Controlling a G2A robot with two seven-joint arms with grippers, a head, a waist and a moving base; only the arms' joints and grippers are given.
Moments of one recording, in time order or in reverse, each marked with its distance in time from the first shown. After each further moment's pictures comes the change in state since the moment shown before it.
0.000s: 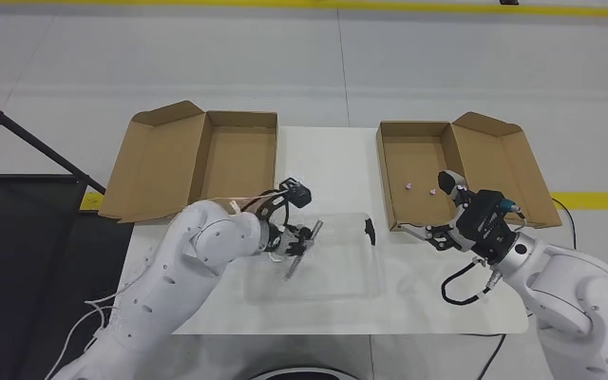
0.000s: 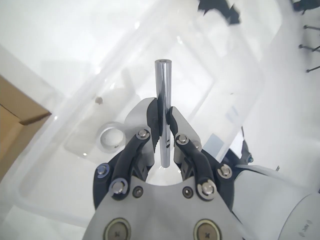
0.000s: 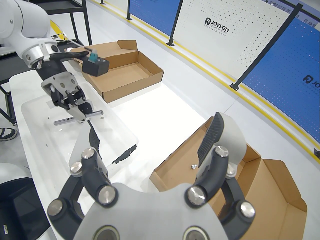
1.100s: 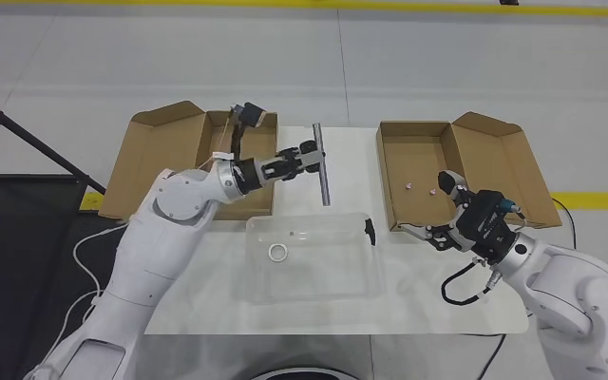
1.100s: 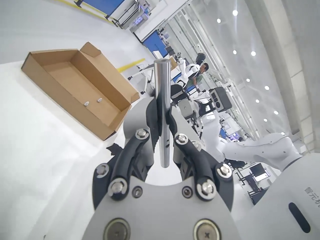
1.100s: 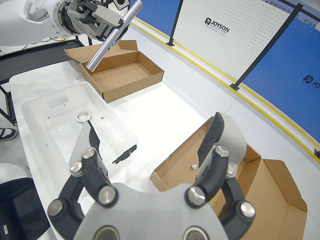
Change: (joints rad) left arm -0.164 -0.034 -0.095 0.343 -0.692 -0.382 0.346; right arm 0.000 0.000 0.000 0.000 0.000 0.000 0.000
